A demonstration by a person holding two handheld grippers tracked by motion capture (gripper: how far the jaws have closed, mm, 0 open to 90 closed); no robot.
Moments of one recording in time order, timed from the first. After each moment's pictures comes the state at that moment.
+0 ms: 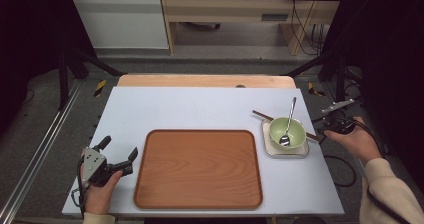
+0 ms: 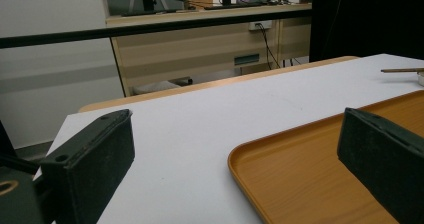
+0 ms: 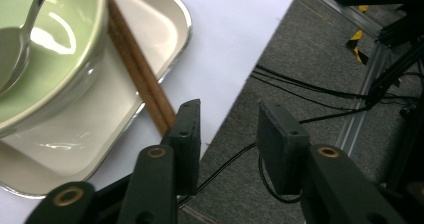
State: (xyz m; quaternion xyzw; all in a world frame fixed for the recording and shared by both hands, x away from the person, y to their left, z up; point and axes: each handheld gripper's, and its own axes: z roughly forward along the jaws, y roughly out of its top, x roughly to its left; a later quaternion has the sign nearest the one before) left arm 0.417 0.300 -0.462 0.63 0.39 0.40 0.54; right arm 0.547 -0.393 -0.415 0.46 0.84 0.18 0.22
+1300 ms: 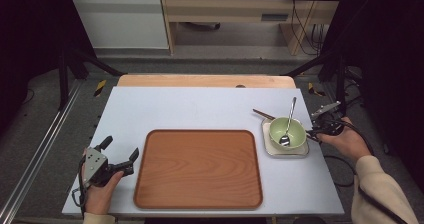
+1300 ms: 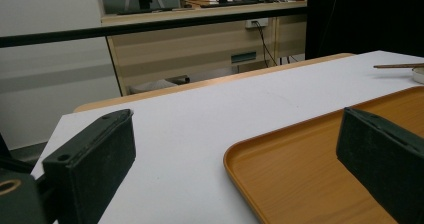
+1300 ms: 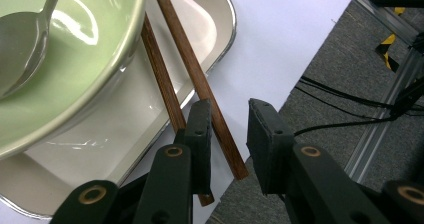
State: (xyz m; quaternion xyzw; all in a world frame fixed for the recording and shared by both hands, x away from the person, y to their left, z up) left arm 0.416 0.297 -0.462 0.64 0.38 0.39 0.54; right arm 0.559 -0.377 -0.435 0.43 0.87 0.17 0.19
